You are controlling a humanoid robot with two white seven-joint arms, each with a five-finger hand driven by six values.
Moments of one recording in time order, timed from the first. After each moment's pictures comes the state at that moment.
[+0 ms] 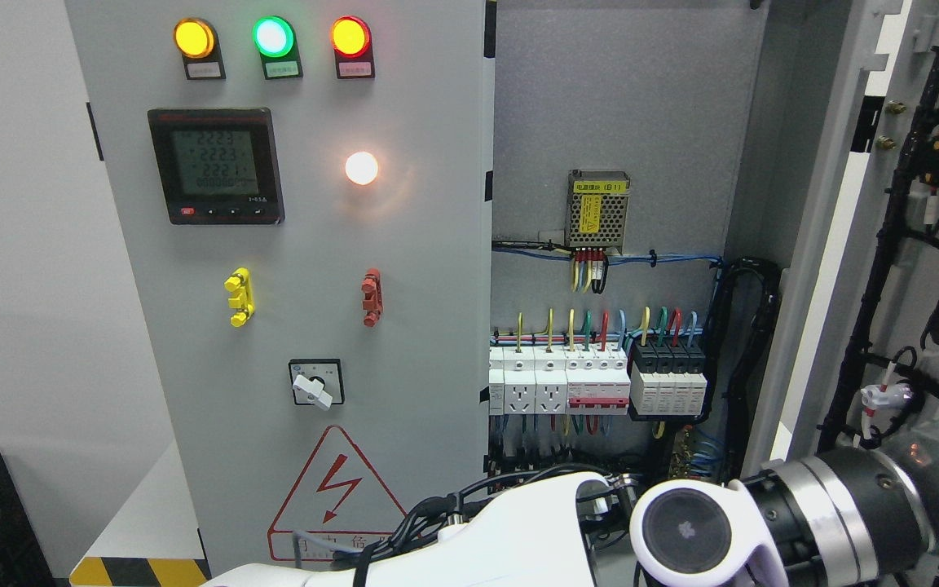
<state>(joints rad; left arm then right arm) -1.38 -0.17 -1.16 -1.50 0.93 -0.03 0.01 0.13 0.12 0.09 -0.12 0.00 -0.01 -0.09</state>
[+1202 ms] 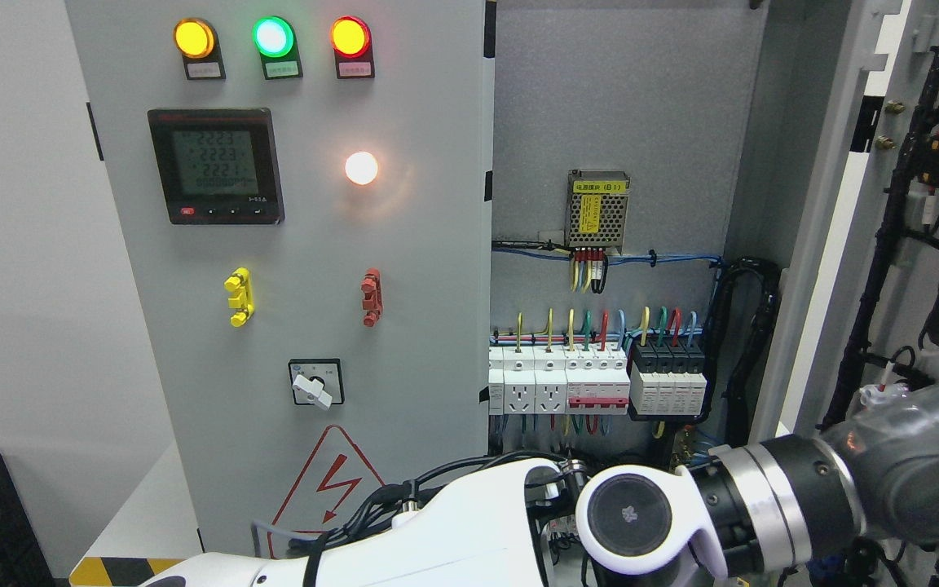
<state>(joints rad) -1.37 -0.03 -1.15 -1.60 0.94 -0.02 0.01 0.13 0.12 0.09 -0.12 0.00 -0.01 -0.09</state>
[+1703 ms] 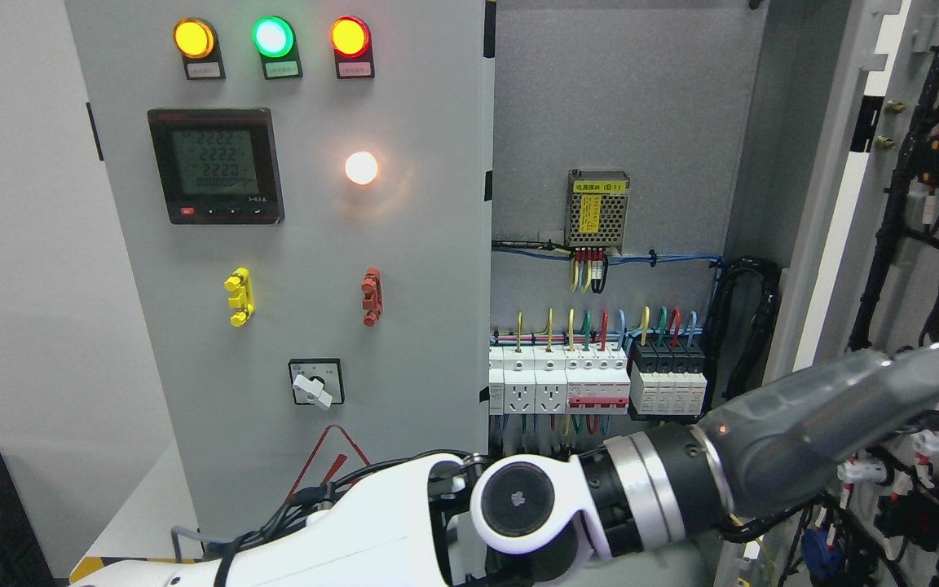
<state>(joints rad) -1.29 0.18 -1.15 -1.72 1.03 -0.02 0.00 0.13 0.12 0.09 -0.12 0.00 -0.01 -0.09</state>
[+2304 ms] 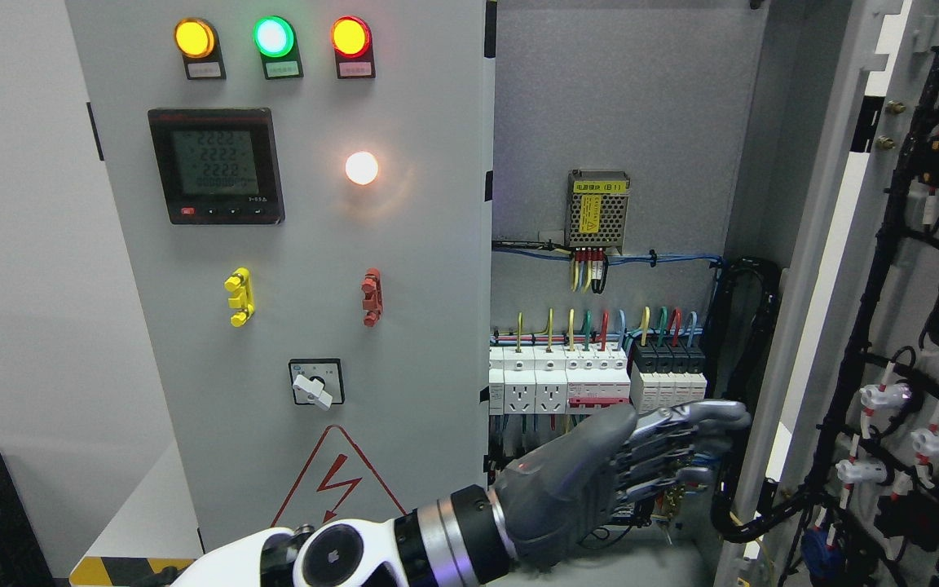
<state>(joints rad) -1.07 0.50 -1.14 -1.86 1.08 -0.09 -0.03 0.13 0.12 0.09 -0.12 0.00 -0.01 -0.09</state>
